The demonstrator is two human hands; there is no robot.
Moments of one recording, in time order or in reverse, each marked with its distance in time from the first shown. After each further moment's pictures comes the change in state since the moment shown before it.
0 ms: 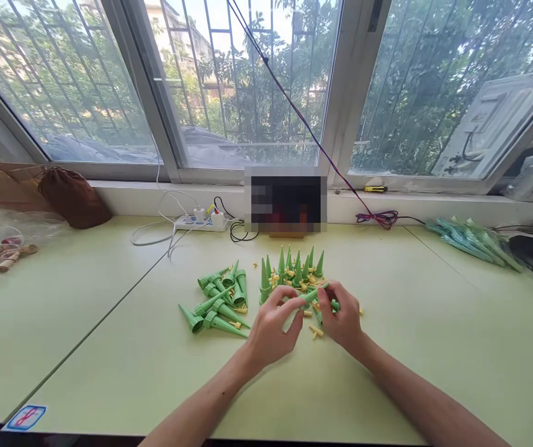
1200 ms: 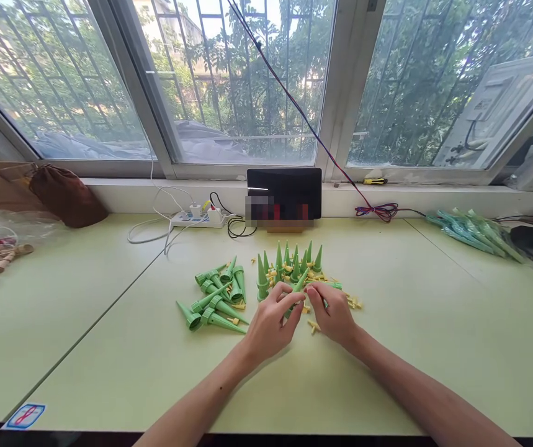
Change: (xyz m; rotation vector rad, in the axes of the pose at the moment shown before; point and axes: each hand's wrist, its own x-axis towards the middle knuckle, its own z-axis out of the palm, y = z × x) left_hand -0.001 0.000 -0.001 0.028 -0.139 -0.103; right_hand 0.000 0.002 0.002 0.067 -0.252 0.004
